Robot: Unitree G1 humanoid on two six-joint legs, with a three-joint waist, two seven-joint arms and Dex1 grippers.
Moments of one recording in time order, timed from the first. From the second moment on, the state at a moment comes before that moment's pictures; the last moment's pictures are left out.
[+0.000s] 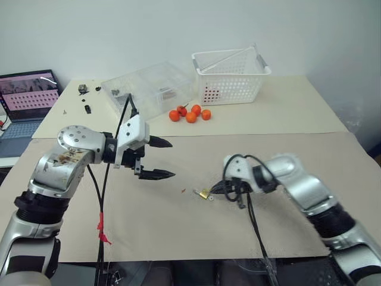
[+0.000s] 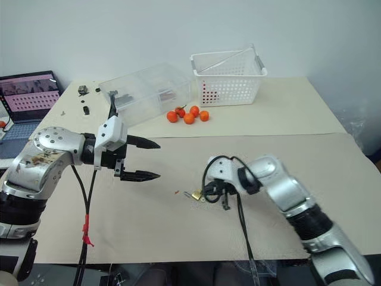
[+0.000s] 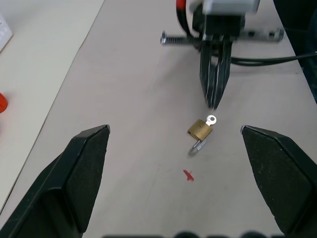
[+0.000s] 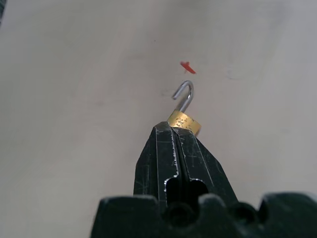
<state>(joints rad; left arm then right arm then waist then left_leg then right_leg) -0.61 0.82 -0.11 -0.17 -0.42 0.53 -1.25 -0.58 -0.76 0.32 -0.24 0.17 0.53 1.25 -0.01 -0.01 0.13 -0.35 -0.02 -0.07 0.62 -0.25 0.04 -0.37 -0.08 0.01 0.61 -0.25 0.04</state>
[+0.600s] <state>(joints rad) -0.61 0.79 -0.11 -0.16 -0.42 0.57 -1.23 -0.46 -0.89 0.05 -0.49 0.44 0.65 1.23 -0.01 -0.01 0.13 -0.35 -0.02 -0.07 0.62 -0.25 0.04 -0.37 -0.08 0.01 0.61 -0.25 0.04</state>
